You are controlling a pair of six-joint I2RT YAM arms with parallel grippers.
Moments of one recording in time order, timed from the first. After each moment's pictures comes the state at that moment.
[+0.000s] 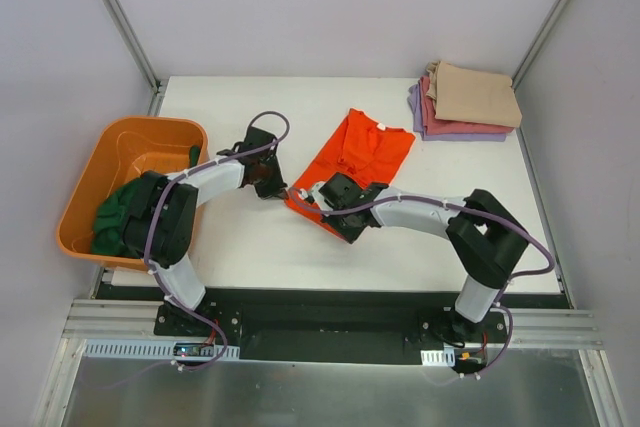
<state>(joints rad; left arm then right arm) -0.38 1.74 1.03 -0.37 0.18 -0.70 0.92 1.75 1.08 -0.54 0.05 -0.07</state>
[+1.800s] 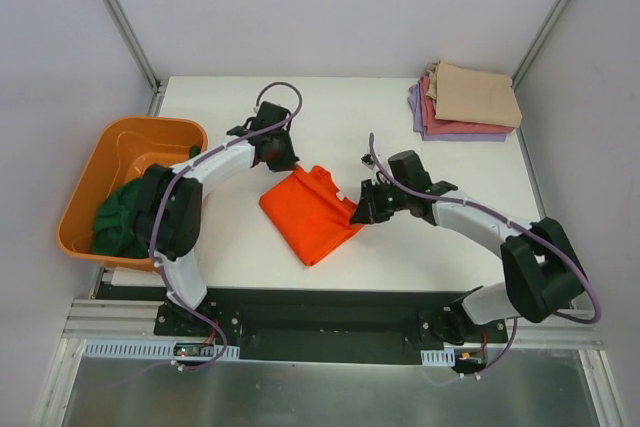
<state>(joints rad) -0.42 1.74 1.26 -0.44 0.05 -0.70 0.56 1.40 0.79 -0.22 -0.59 0.33</state>
